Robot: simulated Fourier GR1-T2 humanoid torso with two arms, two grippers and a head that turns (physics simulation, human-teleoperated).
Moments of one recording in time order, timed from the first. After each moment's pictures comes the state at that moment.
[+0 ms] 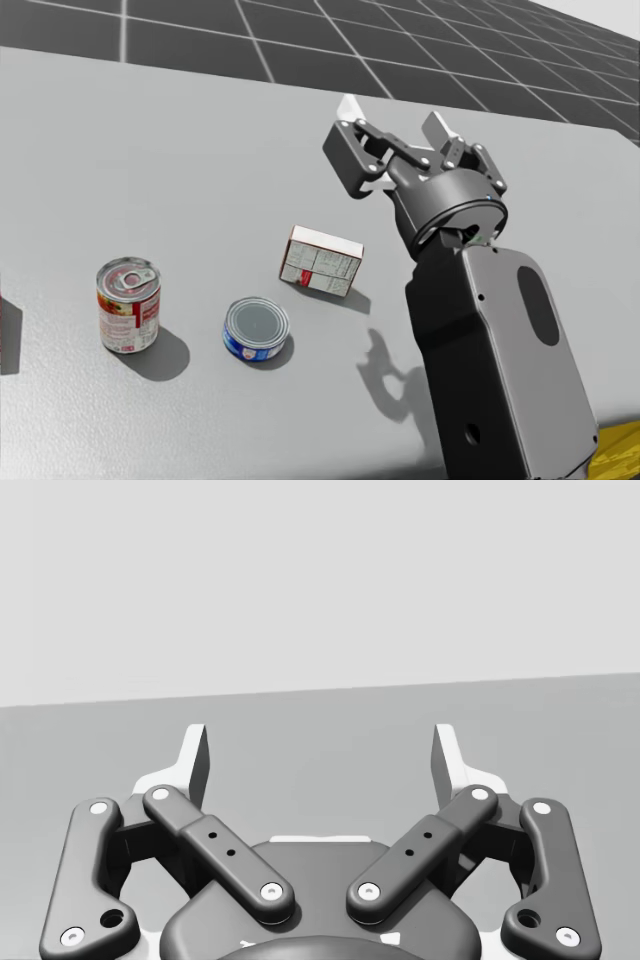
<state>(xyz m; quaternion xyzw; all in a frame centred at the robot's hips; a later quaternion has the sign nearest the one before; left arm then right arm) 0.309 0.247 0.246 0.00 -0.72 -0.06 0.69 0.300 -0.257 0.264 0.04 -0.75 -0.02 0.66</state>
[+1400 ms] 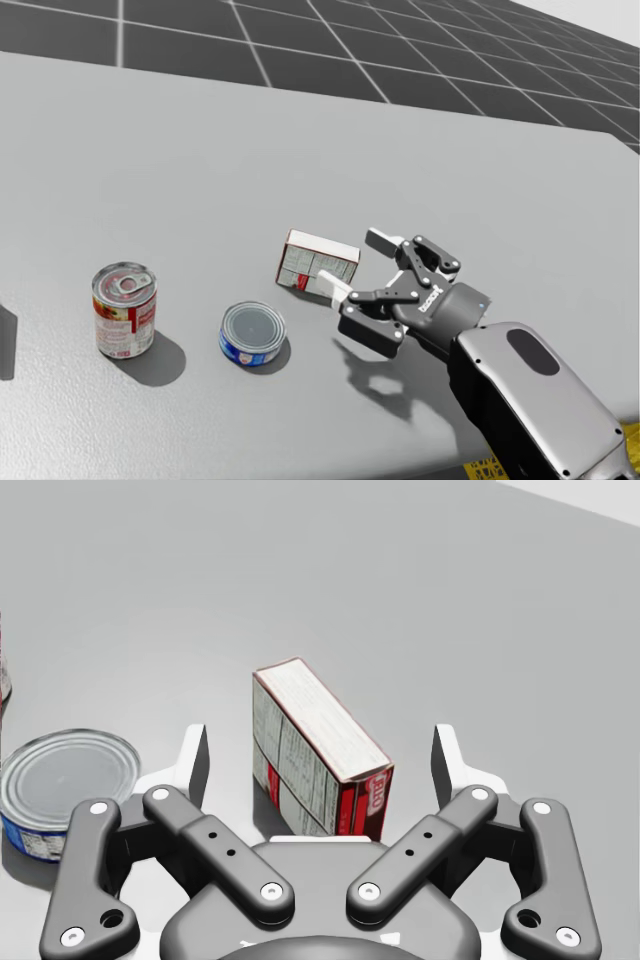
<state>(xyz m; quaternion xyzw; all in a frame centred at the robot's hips) 0.309 0.245 0.245 0.01 -0.72 -0.07 0.70 0.296 -0.339 0.149 0.18 -0.65 0.26 0.69</state>
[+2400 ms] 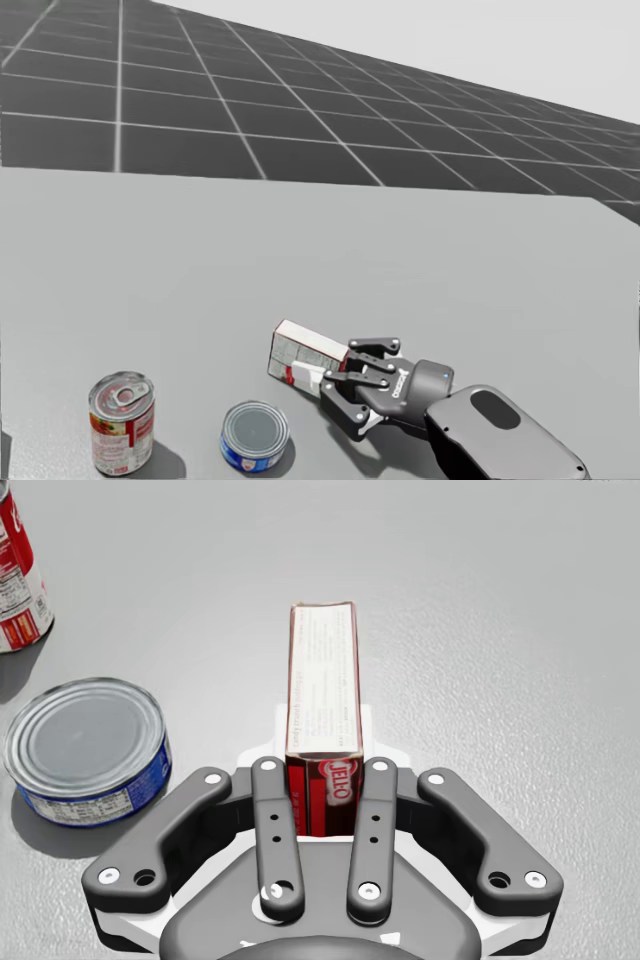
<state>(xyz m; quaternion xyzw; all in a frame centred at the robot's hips) 0.309 0.245 0.245 0.01 -0.72 -0.07 0.69 0.328 -0.331 0.131 0.23 -0.57 0.31 0.72</state>
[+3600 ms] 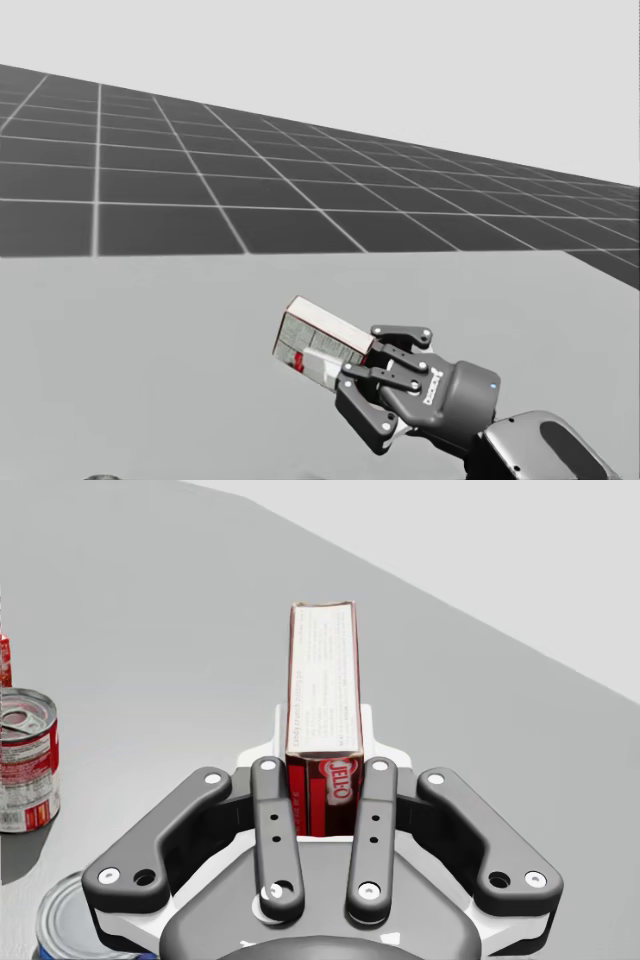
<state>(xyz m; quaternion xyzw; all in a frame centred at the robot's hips) 0.309 0.247 0.246 0.01 -0.72 -0.06 0.69 0.305 -0.328 0.234 0.19 -0.68 0.32 0.63</state>
